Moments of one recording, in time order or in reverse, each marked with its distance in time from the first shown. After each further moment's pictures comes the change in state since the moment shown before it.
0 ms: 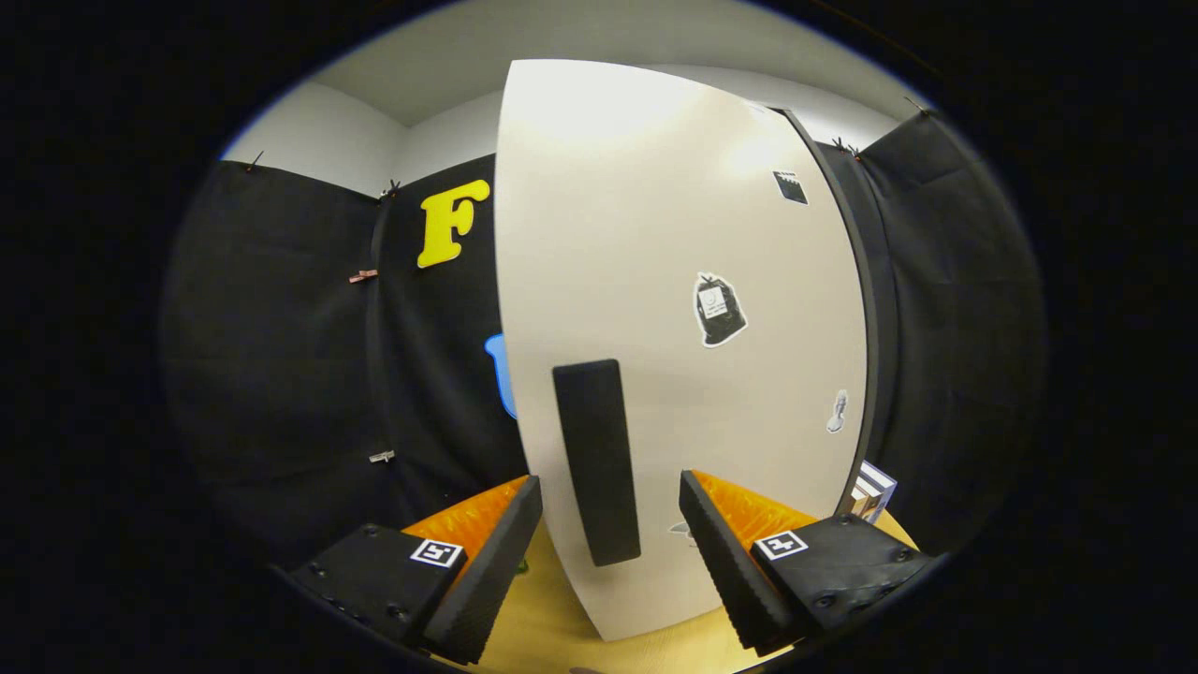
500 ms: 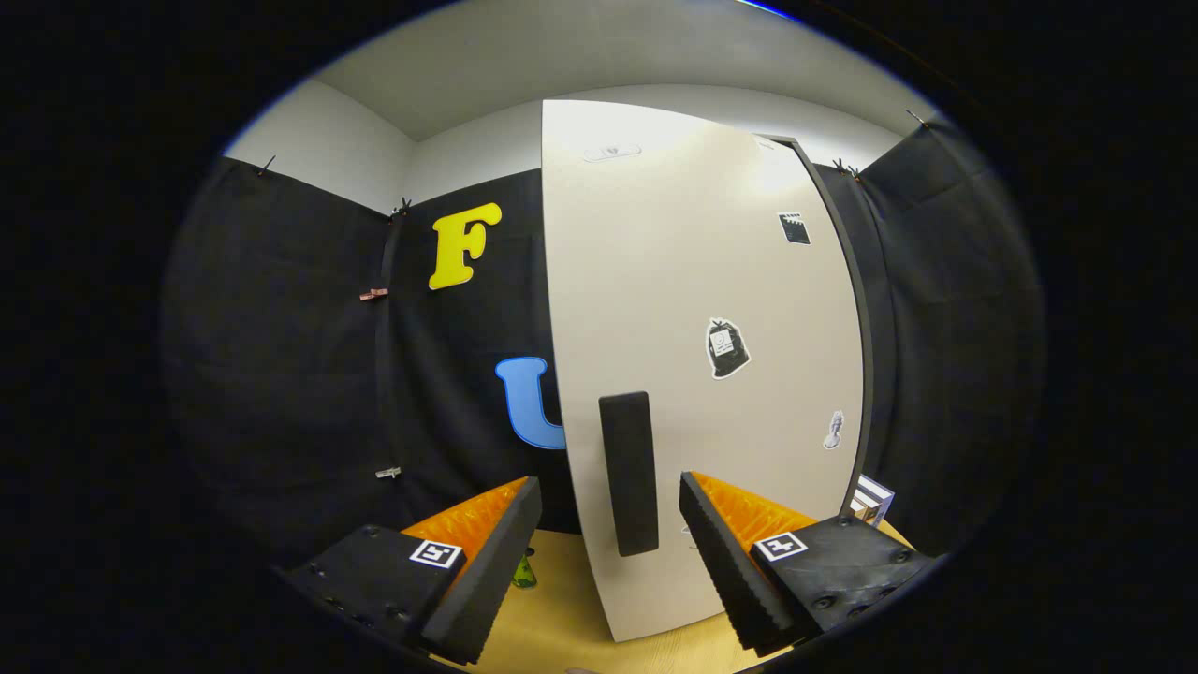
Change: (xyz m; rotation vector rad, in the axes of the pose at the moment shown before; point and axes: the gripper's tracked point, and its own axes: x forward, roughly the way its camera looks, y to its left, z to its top) arm -0.023 0.008 0.014 0.005 -0.060 -0.010
